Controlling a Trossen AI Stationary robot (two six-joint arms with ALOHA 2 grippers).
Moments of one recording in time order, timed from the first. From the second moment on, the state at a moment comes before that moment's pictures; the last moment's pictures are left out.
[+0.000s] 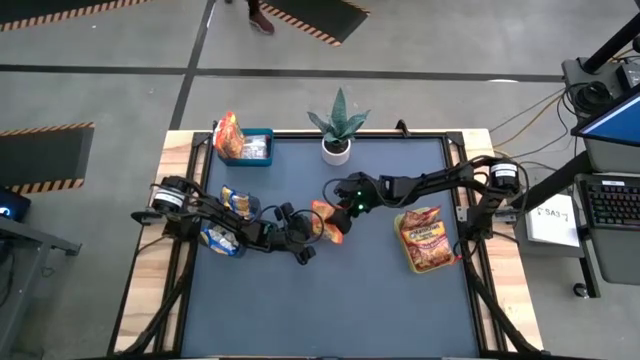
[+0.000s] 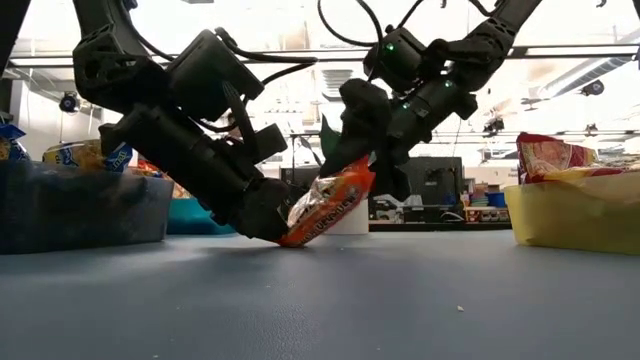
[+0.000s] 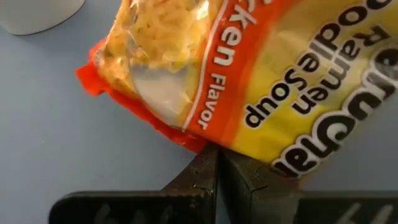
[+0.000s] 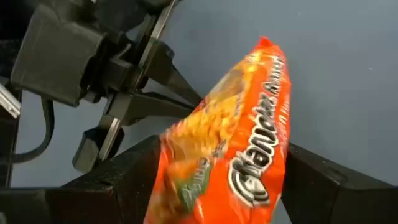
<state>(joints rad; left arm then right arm) -0.19 1.92 0.72 0.38 -0.61 -0.39 -0.16 1.75 0.91 0.18 -0.25 0.53</state>
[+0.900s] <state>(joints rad) -0.24 1.74 0.72 0.22 -0.64 -0.36 -0.11 1.74 0.91 0.18 -0.22 0.42</state>
